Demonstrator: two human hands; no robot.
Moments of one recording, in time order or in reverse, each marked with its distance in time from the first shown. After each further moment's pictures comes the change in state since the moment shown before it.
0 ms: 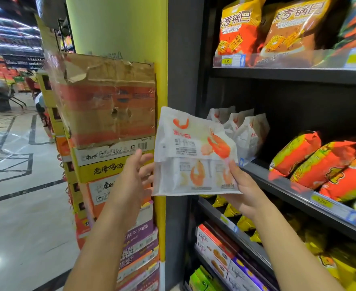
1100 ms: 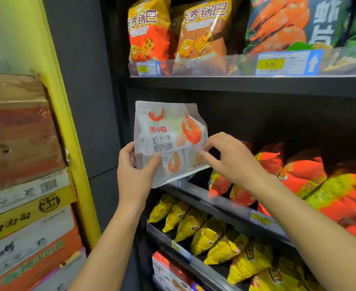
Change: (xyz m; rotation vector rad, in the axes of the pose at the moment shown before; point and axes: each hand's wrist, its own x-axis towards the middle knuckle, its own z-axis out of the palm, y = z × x) left_hand 0.147 -0.058 0.204 0.103 0.001 0.397; right_hand 0.030 -0.154 -0.128 -1.716 0.392 -0.549
